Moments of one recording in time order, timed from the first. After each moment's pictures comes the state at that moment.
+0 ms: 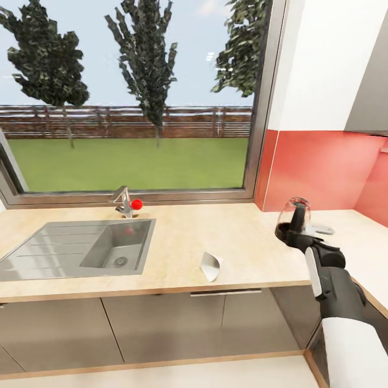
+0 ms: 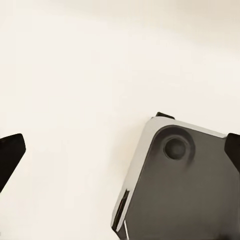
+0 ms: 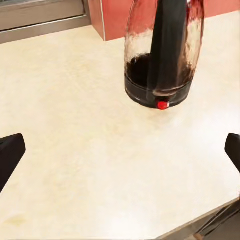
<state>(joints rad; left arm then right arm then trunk) 0.06 0.10 0.02 -0.10 0.35 -0.45 -0.01 -0.69 -0.09 -0.26 -1.27 0.01 0.72 -0.06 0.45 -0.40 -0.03</state>
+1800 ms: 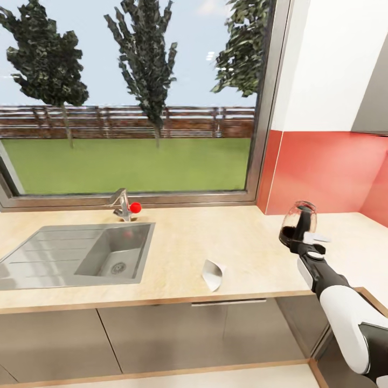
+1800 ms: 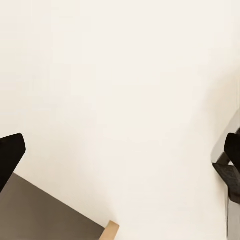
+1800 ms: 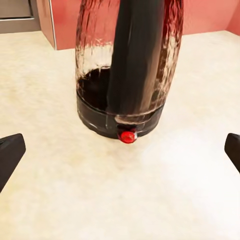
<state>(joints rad) 0.18 0.26 0.01 0.00 0.47 -0.38 -0.01 -0.94 -0.20 -0.20 -0.43 0.06 0.06 -0.20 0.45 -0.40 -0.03</state>
